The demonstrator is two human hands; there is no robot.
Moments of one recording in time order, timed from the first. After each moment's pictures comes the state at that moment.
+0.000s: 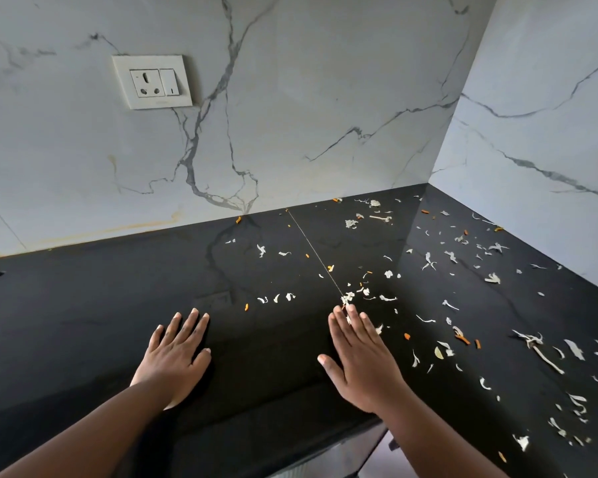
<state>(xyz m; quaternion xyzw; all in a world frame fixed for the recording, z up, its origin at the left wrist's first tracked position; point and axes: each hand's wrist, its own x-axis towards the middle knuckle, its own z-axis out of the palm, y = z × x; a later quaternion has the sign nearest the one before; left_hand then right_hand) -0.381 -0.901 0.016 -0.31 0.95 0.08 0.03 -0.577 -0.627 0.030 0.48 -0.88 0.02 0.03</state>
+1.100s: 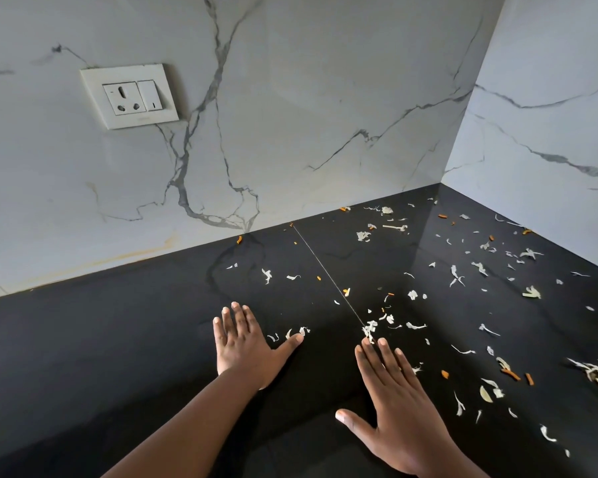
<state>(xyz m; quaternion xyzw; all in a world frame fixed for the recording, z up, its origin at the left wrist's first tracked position) -0.522 -0.877 0.036 -0.40 0.91 0.07 0.06 -0.589 -0.635 0.008 0.44 -0.89 0.05 0.08</state>
